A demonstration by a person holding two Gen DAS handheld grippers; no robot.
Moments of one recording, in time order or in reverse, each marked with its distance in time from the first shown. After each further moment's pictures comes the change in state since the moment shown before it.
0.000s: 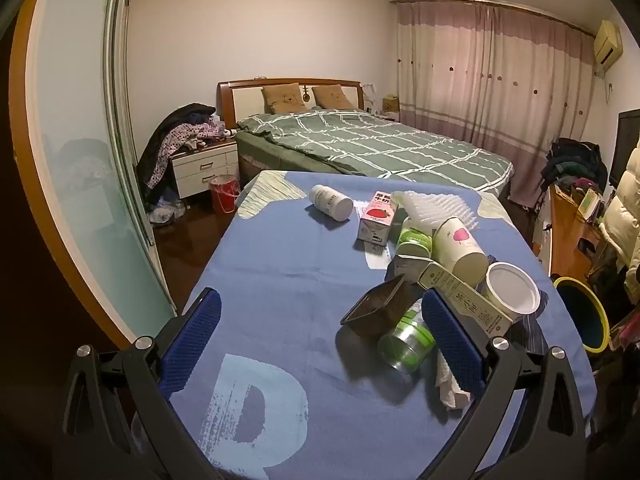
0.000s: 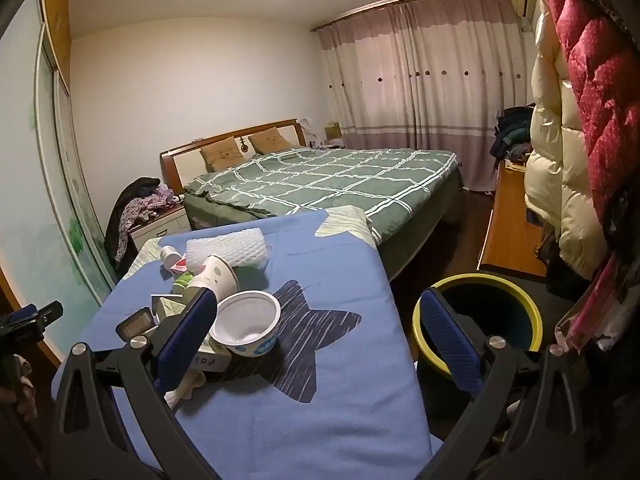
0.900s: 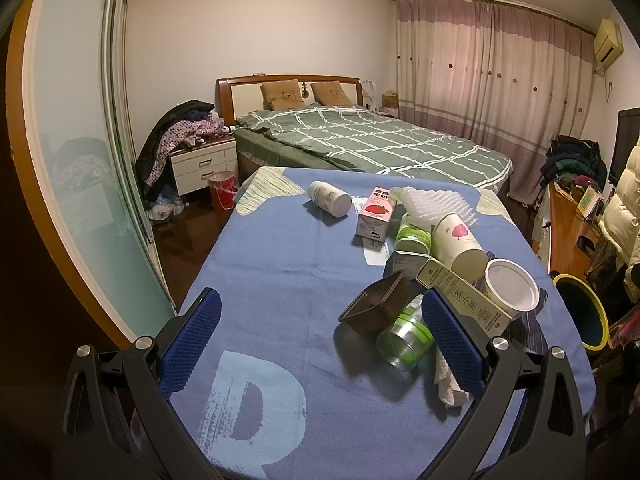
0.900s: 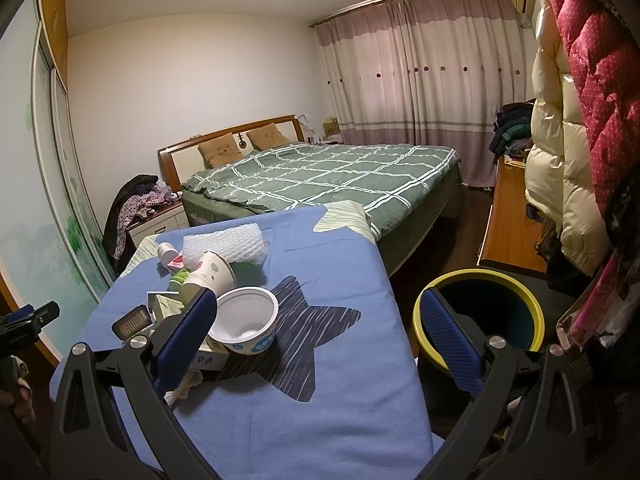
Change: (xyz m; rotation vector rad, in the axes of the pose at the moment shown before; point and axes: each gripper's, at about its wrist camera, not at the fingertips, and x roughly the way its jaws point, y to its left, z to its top) left arm 0.008 -0.002 -0.005 0.006 0.009 -0.008; right arm 0.004 0.000 -0.005 0.001 0.007 -0.001
